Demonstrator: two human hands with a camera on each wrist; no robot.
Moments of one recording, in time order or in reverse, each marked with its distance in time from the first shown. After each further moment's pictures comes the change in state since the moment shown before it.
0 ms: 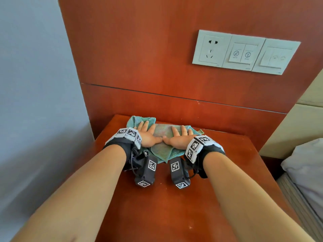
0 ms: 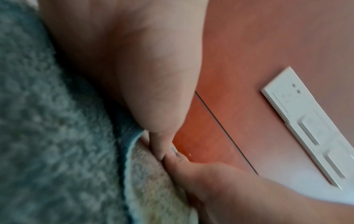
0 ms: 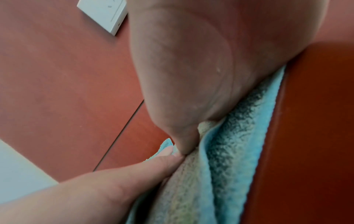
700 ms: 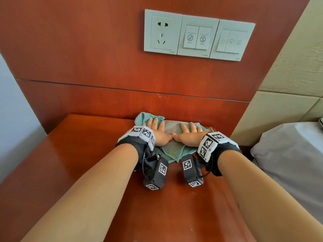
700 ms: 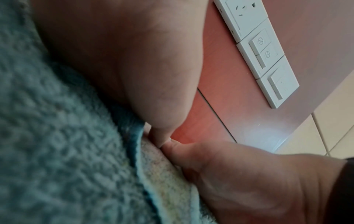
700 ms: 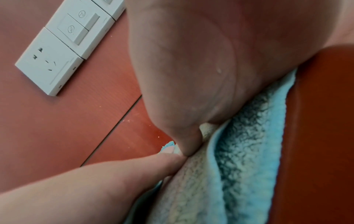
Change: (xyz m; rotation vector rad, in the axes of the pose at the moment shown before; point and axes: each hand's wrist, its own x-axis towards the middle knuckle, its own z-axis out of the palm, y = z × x) left_hand 0.026 0.158 0.019 0.047 0.000 0.075; right_hand 0.009 0.138 -0.044 0.043 0.031 0.145
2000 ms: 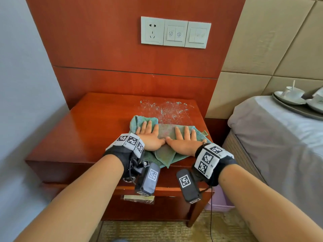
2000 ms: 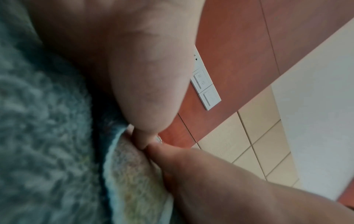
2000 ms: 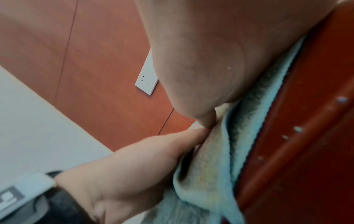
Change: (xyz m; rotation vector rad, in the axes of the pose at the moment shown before) left_hand -0.203 -0.008 0.082 0.037 -0.049 0.098; right_hand -0.203 0.048 0.107 0.008 0.021 -0.004
